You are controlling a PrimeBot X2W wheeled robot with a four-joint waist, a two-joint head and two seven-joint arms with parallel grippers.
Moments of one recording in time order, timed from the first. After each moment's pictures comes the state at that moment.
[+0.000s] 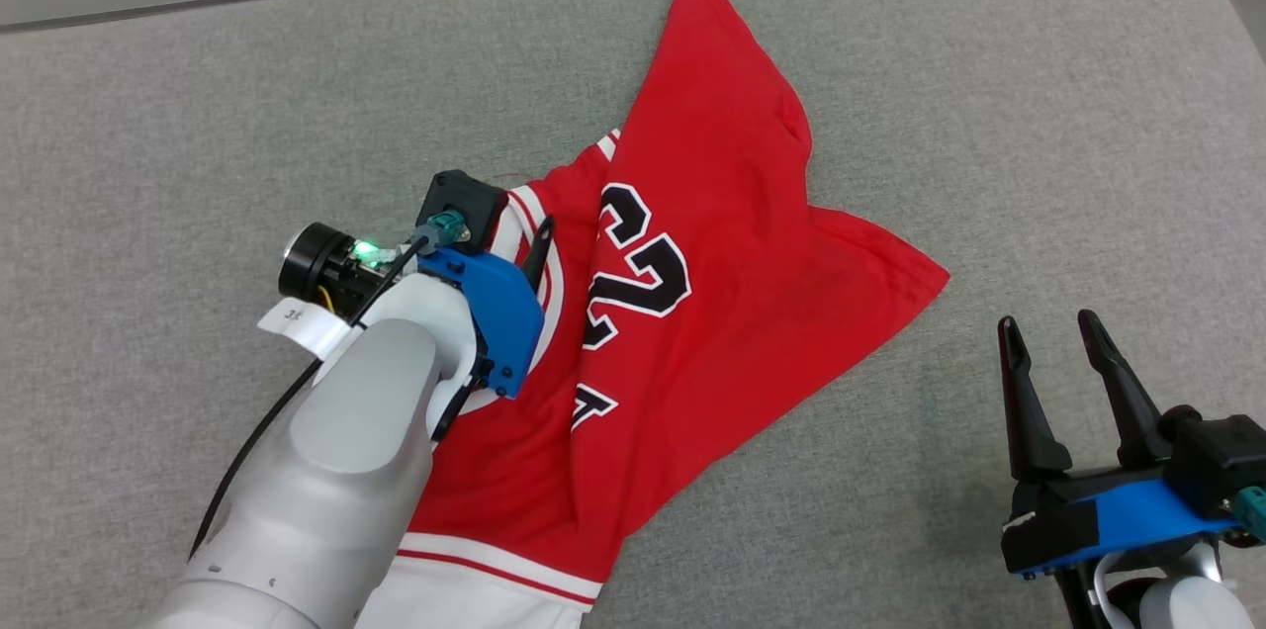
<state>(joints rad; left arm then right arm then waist) -0.82 0.09 -0.60 0.98 -0.29 -0.13 -0.02 -0.07 -0.07 -0.06 0.04 0.14 0.13 -0.13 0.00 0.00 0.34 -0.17</state>
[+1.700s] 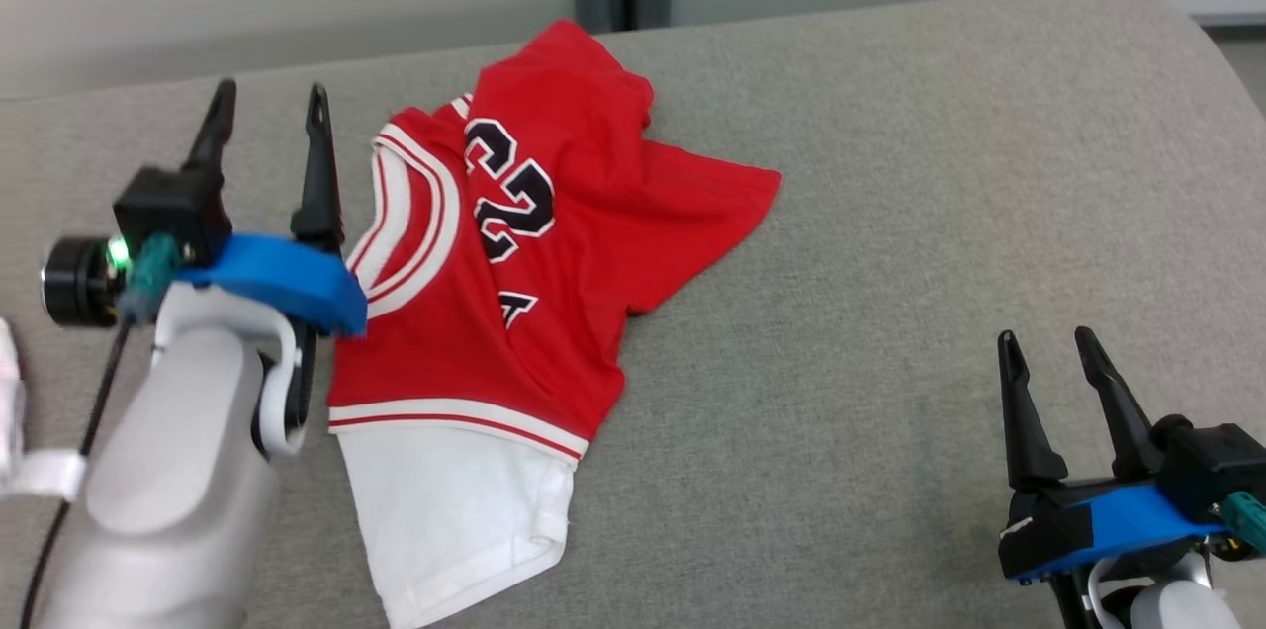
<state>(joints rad) -0.66 0.31 -0.40 0.60 -0.44 0.07 -0.26 -0.09 -0.06 -0.07 0.13 0.16 0.13 -0.17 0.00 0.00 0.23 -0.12</state>
